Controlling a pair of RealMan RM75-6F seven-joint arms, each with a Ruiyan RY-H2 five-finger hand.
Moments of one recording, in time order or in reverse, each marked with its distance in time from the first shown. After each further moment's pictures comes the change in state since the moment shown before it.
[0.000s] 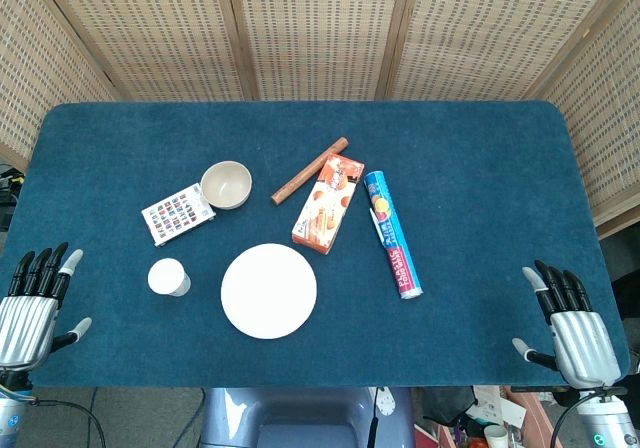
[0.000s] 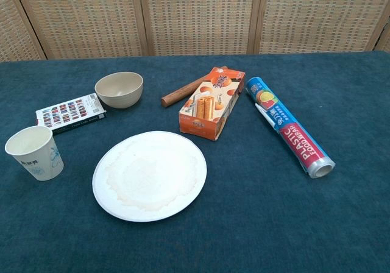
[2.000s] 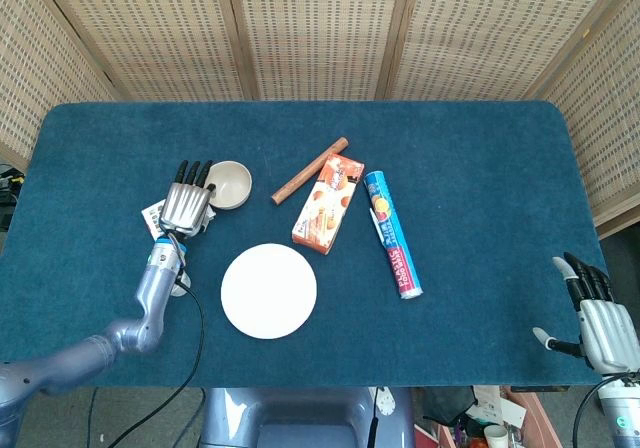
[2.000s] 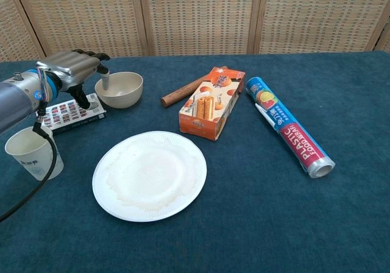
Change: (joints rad) left arm -0.744 -0.564 -0.274 0.673 -0.570 -0.639 0.311; right arm 0.024 0.020 0.042 0.090 0.137 -0.086 0.208
